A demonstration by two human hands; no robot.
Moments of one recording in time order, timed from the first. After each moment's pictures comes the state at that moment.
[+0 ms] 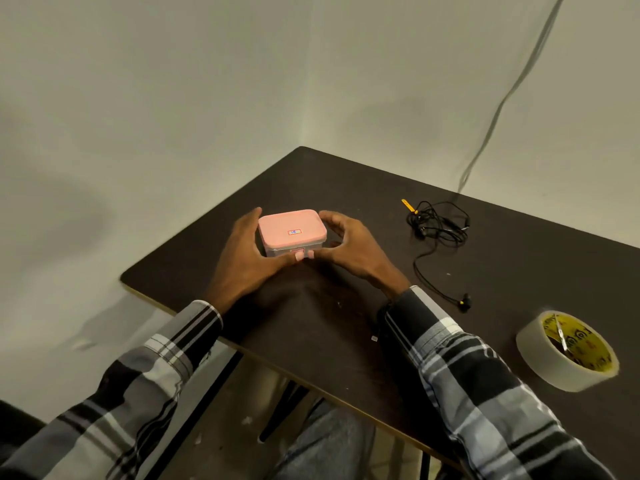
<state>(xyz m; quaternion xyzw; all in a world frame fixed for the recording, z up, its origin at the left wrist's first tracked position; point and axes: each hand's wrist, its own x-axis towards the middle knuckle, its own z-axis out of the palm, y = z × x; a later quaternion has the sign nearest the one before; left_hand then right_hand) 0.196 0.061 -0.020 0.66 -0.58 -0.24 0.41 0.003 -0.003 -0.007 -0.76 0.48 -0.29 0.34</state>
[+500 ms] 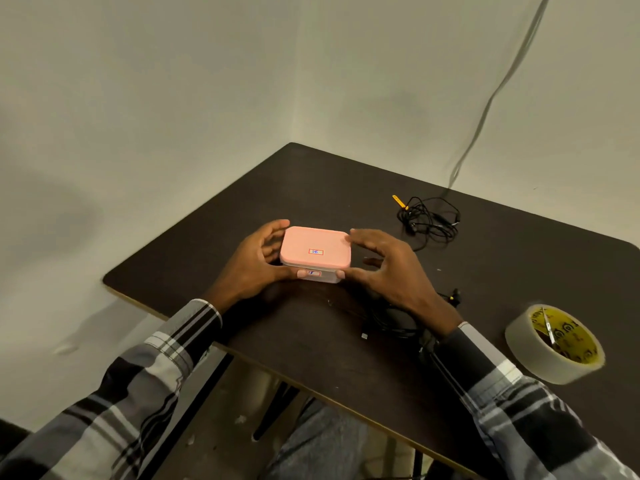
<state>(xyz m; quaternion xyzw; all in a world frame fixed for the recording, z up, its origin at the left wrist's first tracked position) 0.185 0.044 -0.037 0.53 -0.60 -0.42 0.42 -0.067 0.037 -0.012 -0.80 0.47 -0.32 0.18</state>
